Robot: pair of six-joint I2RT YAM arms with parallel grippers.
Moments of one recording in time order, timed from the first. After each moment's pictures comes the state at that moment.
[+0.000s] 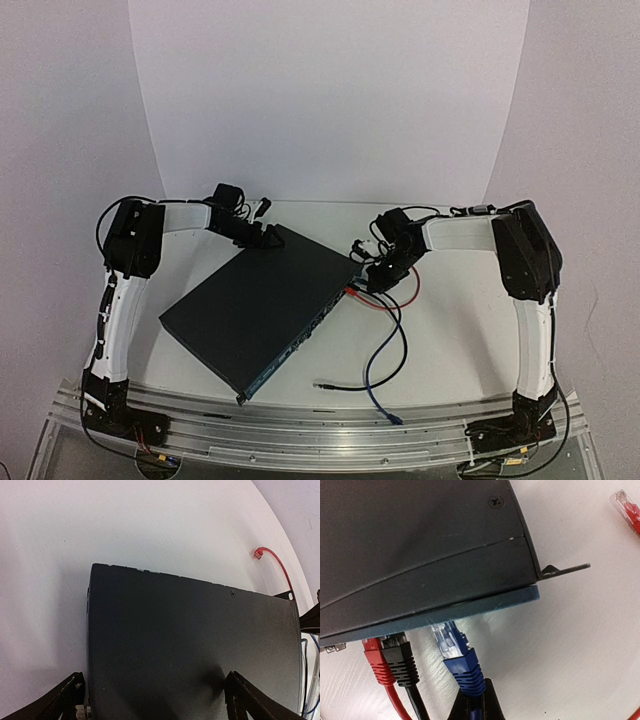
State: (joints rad) left arm -0.32 2.45 1.91 -0.33 0.64 -0.04; right arm 0.53 2.16 1.53 -0.57 -0.21 -0.13
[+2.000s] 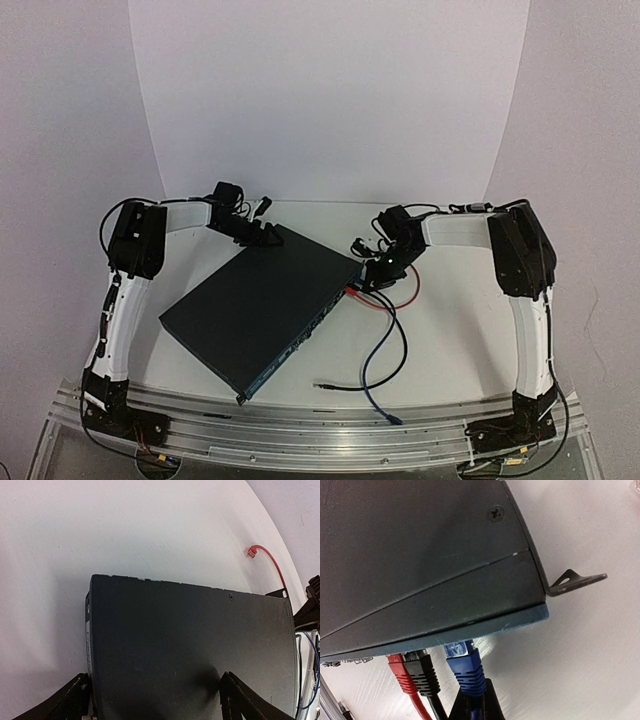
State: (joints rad) left arm -0.31 2.51 2.01 -0.40 0.70 -0.01; right arm 0.51 2.21 1.61 -0.63 -0.37 -0.03
